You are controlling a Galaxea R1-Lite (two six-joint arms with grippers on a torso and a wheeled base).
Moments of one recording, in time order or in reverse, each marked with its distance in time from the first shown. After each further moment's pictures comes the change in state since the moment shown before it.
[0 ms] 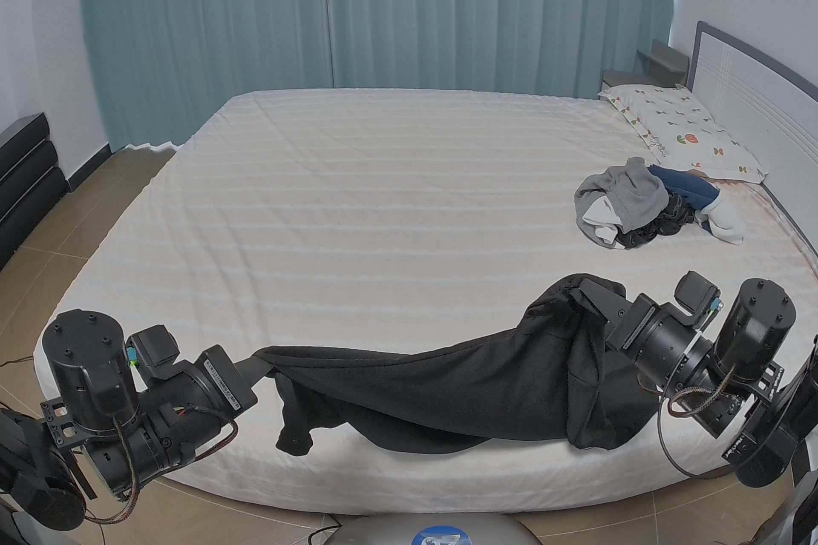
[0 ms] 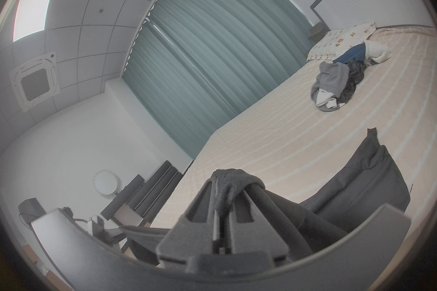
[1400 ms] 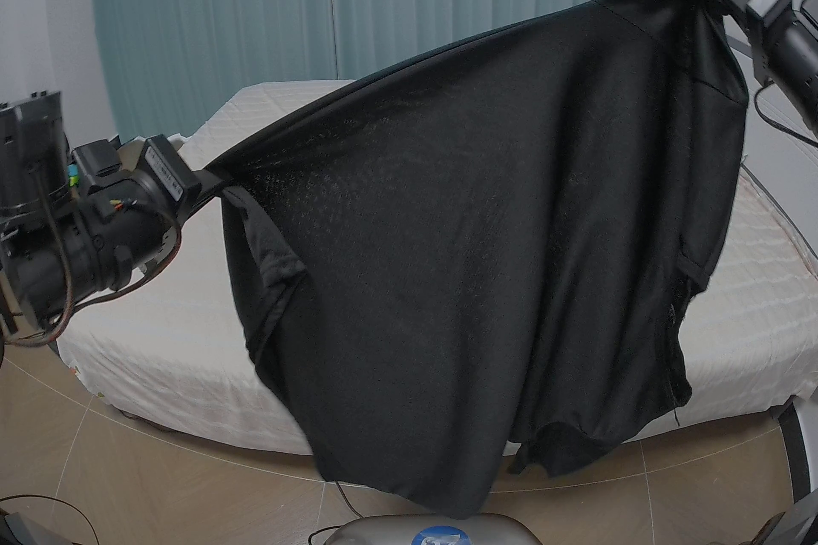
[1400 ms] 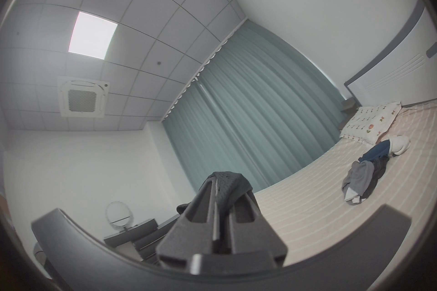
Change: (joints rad) left arm 0.168 -0.124 -0.608 0.596 0.000 0.062; right arm -0.183 -0.404 -0.806 0.730 0.082 -0.137
